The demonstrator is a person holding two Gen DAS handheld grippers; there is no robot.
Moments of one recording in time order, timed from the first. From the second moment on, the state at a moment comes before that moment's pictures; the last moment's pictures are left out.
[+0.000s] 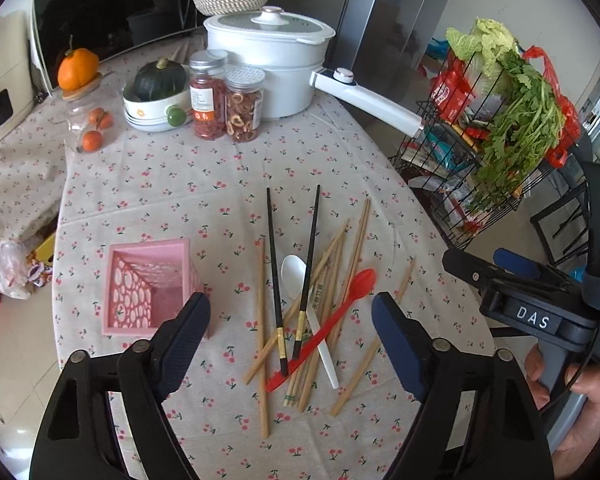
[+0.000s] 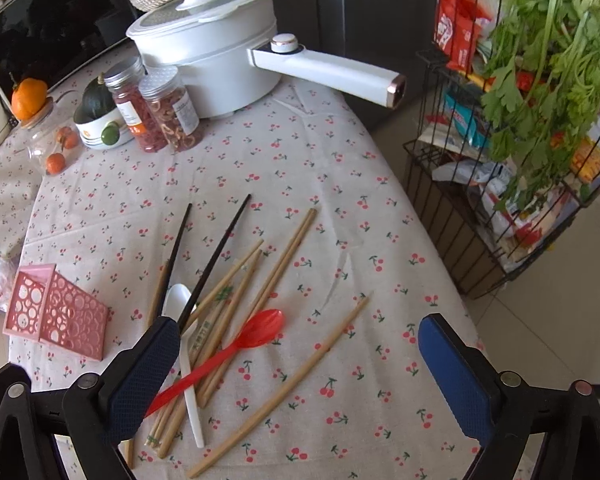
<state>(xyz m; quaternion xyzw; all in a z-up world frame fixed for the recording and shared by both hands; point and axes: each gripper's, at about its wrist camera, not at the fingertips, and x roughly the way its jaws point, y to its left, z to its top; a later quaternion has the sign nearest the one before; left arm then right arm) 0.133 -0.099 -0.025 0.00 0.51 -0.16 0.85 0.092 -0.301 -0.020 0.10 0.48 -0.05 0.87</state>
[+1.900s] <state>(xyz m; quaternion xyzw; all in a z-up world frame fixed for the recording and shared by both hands) 0.083 0.000 -0.005 -0.04 0.41 -0.20 0.89 0.244 -0.263 -0.141 0.17 0.57 0.02 0.80</state>
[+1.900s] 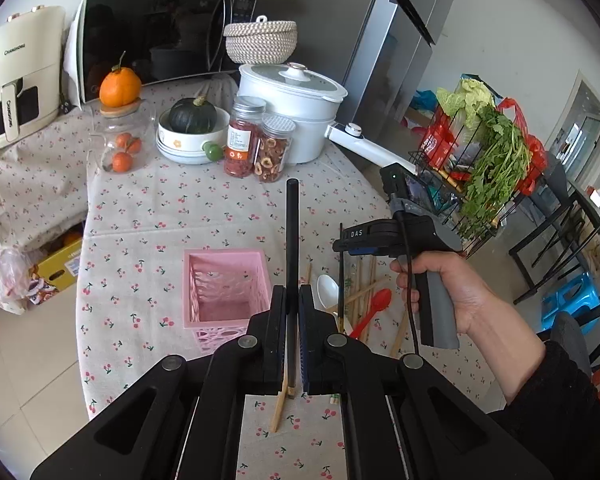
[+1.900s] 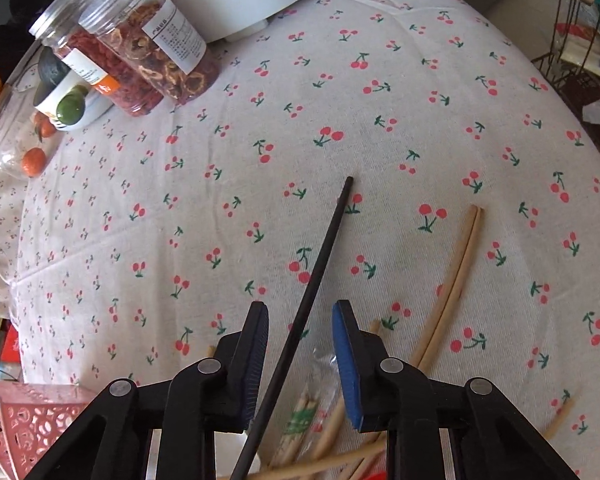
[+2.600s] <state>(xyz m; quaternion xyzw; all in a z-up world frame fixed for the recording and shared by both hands) 0.037 0.035 0.060 -0.07 0.30 -0.19 0.93 0.174 -0.246 -0.048 0.15 0.47 0.08 0.87</state>
